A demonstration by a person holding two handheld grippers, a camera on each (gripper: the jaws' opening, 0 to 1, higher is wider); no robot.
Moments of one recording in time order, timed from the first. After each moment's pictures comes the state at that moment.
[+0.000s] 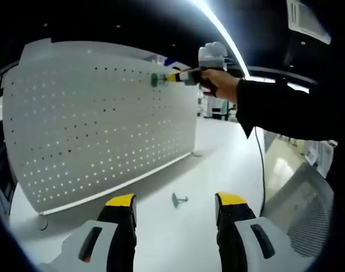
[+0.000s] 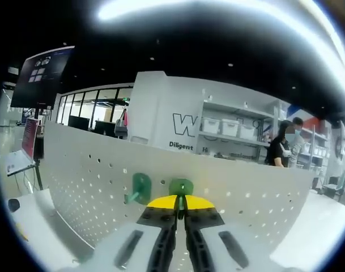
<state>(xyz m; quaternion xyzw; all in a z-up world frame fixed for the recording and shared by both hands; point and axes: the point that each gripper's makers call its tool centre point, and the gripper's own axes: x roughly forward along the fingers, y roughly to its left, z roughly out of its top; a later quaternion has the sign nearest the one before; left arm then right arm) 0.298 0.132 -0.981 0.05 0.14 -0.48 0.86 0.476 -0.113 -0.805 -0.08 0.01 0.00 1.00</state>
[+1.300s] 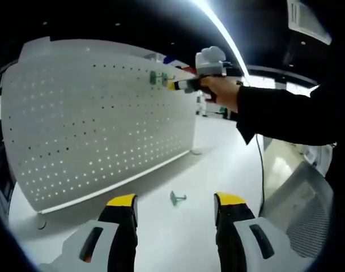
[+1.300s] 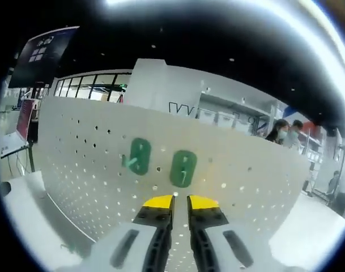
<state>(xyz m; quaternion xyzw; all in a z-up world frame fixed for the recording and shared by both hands) 0.296 0.130 -0.985 0.05 0.15 -0.49 0.86 0.461 -0.119 -0.846 -0.12 0.05 -0.03 0.99</state>
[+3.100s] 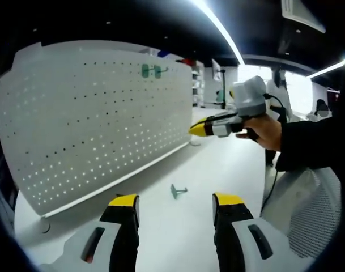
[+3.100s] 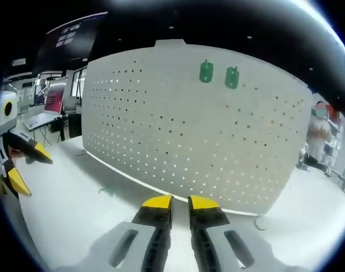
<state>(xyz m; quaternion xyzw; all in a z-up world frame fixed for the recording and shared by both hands) 0.292 0.129 -0.996 0.09 0.16 -0.48 0.86 0.359 -0.059 -0.983 -0.11 0.14 0.07 0.98</state>
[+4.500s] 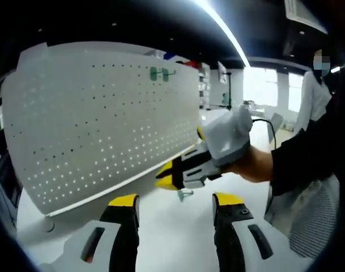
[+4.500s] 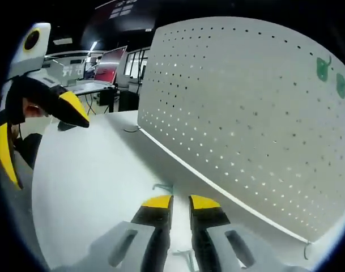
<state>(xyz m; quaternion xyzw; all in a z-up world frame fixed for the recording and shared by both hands) 0.300 0.134 -0.991 0.08 0.15 -0.47 0.87 0.396 0.079 -1.058 -0.18 0.19 0.26 0.93</state>
